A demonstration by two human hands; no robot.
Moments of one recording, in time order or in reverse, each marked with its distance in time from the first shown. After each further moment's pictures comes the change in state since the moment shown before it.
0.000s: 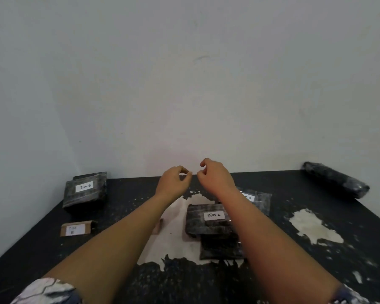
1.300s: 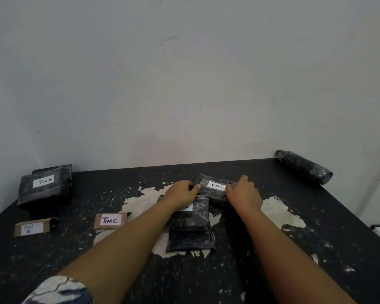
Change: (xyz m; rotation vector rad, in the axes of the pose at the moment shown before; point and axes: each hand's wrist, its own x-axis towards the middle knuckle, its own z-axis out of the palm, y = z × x) left_hand -0.009 0.033 0.126 0.102 -0.382 -0.051; right_hand -0.054 0.166 -0.031 -0.208 0.024 0.558
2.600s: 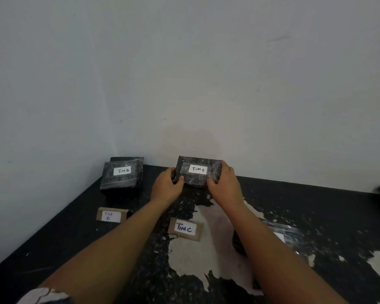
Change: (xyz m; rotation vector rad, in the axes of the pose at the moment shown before) left_hand -0.036 -0.220 -0.154 -0.313 0.535 -0.178; right_hand -0.043 -0.264 0.128 0.393 -0.046 -0.562
